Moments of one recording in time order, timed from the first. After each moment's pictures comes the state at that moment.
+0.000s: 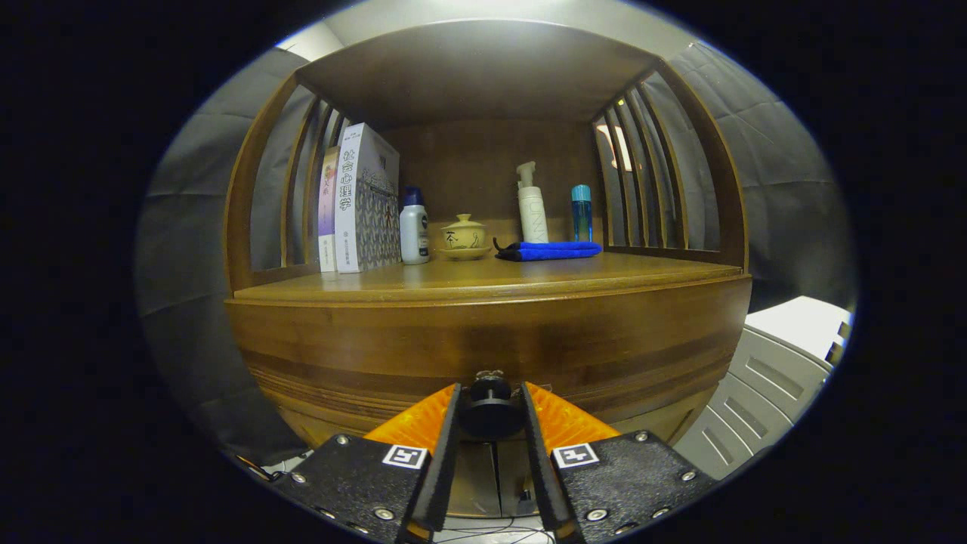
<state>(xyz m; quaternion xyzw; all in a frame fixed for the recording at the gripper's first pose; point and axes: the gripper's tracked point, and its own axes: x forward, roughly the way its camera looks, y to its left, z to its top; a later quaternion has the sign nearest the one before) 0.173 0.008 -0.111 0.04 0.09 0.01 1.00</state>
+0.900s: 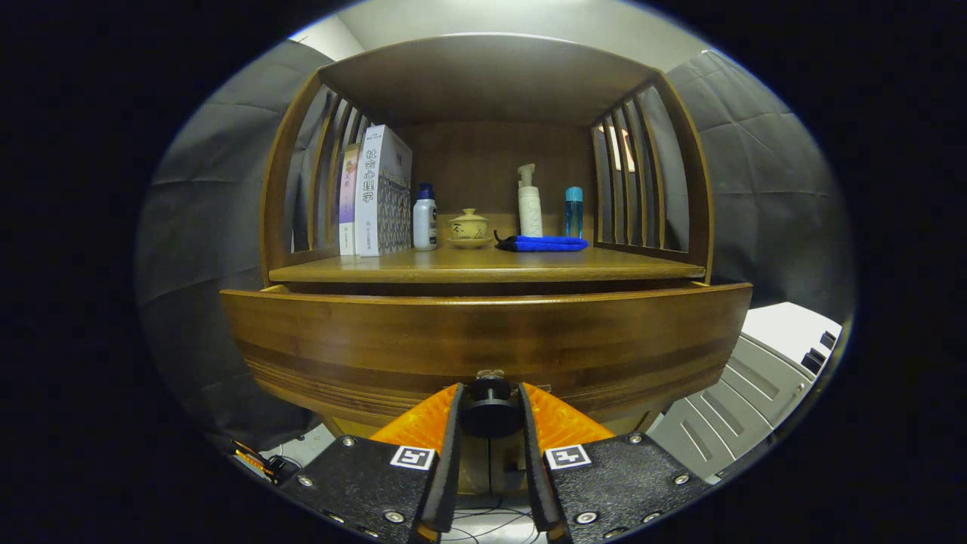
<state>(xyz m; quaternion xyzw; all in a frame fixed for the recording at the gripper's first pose) 0.098 0.005 -0.109 0.01 0.10 0.01 0.99</state>
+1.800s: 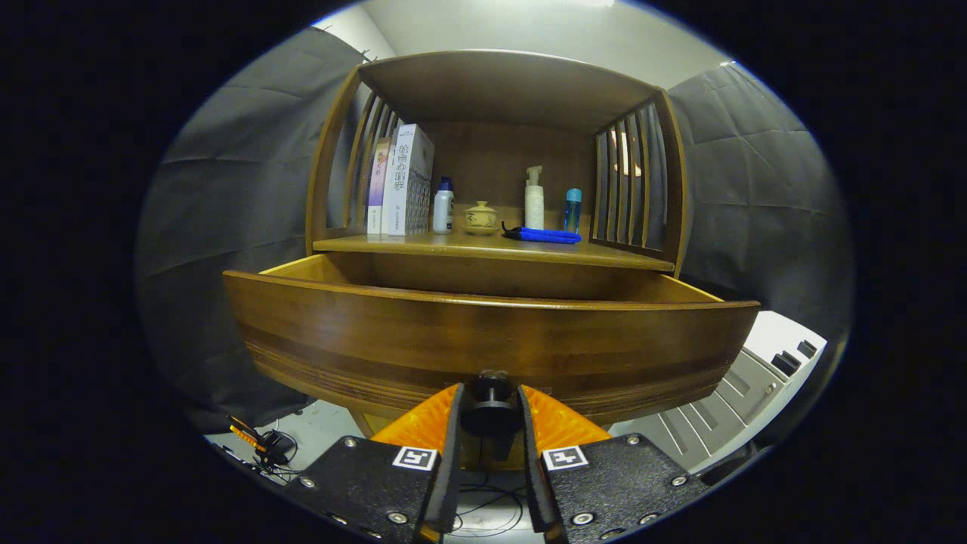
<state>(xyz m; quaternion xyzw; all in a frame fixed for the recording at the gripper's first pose) 0.019 0.010 -0.119 -0.02 0.12 0.02 0.99</state>
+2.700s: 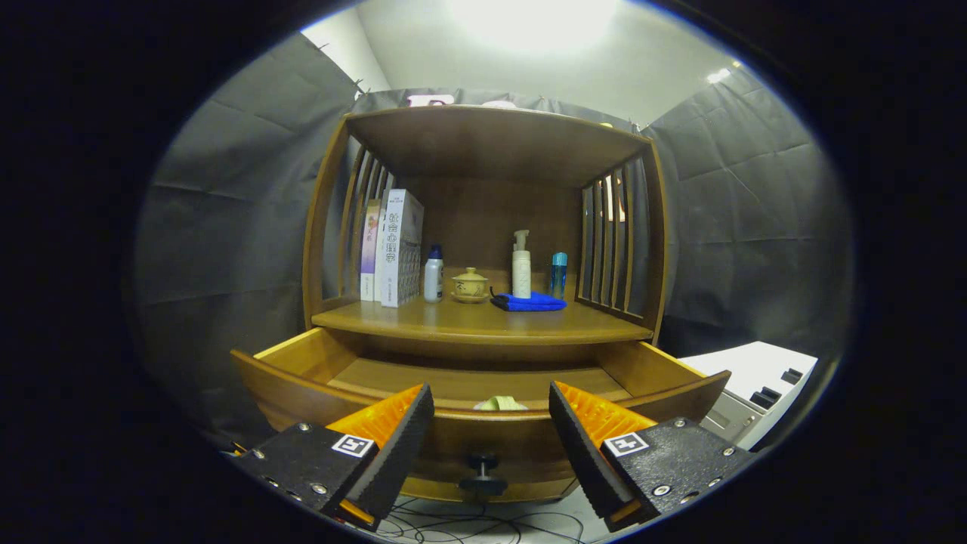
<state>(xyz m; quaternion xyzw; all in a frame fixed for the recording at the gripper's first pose) 0.041 0.002 -0.022 -0.02 0.04 -0.01 1.00</state>
